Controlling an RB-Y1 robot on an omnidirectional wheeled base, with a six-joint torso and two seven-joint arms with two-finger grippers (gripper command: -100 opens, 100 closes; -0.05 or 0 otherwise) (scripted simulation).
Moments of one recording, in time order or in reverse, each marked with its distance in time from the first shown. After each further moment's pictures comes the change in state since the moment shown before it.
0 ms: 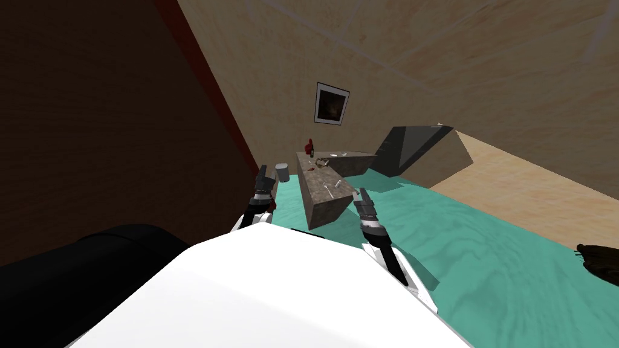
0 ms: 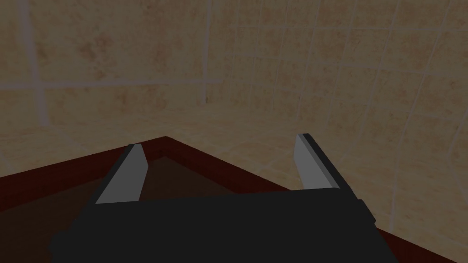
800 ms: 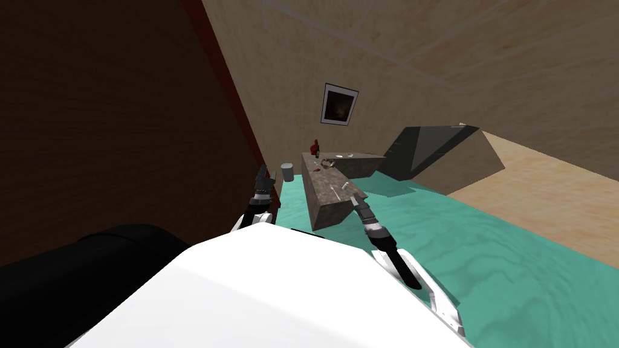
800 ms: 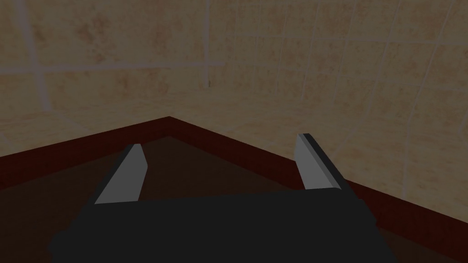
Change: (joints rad) left arm 0.000 0.000 0.000 0.000 0.000 0.000 0.000; right arm 0.010 -0.228 0.025 0.078 0.015 0.010 -0.017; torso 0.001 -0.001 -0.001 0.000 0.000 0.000
